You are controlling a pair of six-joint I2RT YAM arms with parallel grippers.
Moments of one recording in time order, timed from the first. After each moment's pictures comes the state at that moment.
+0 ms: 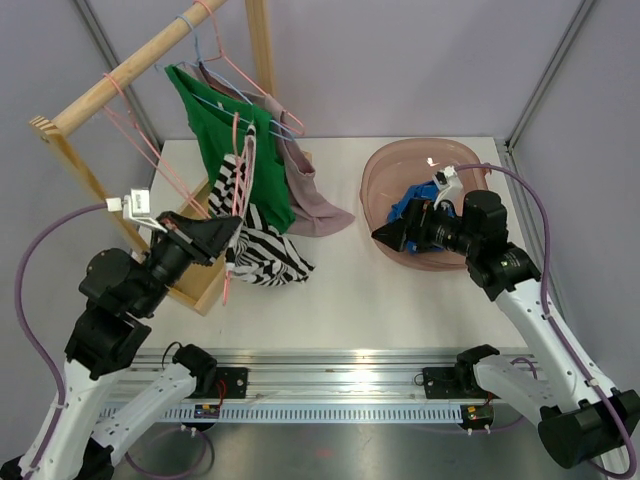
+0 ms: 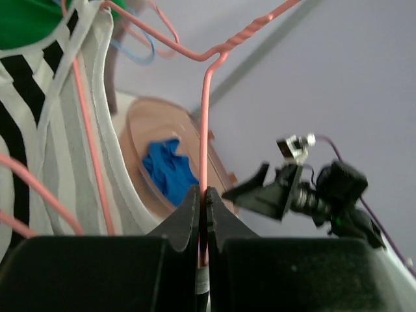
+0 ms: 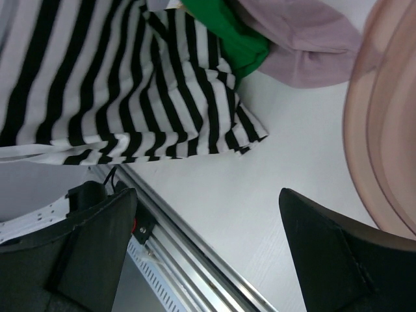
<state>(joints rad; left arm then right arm) -0.53 0.57 1.10 -0.42 0.00 -0.75 0.33 0.94 0.95 -0.37 -0.50 0.52</state>
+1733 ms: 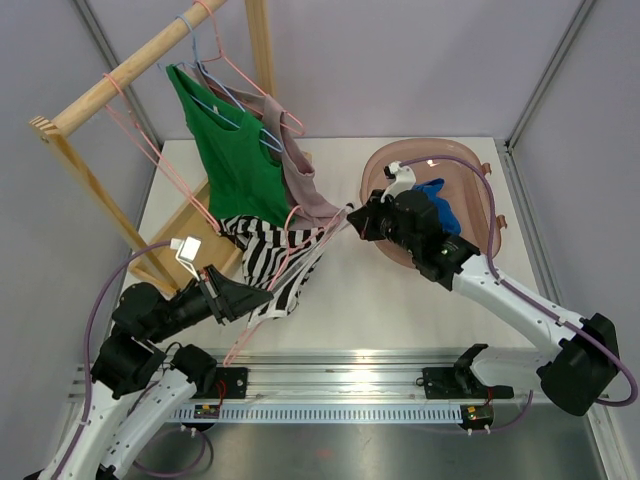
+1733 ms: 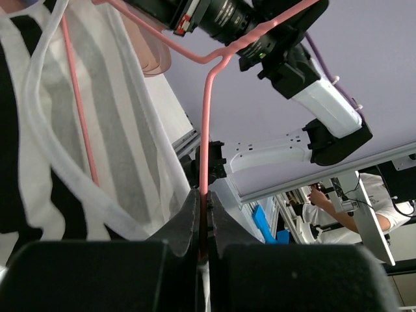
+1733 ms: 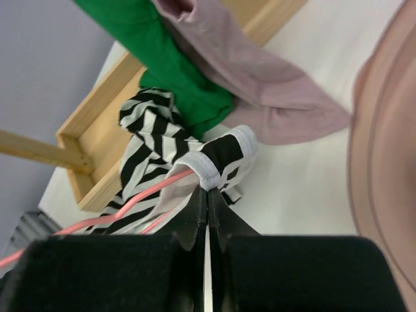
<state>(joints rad) -0.53 0.28 0.70 -0.45 0.52 -0.98 0.69 1.21 0.97 -0.06 0.04 0.54</state>
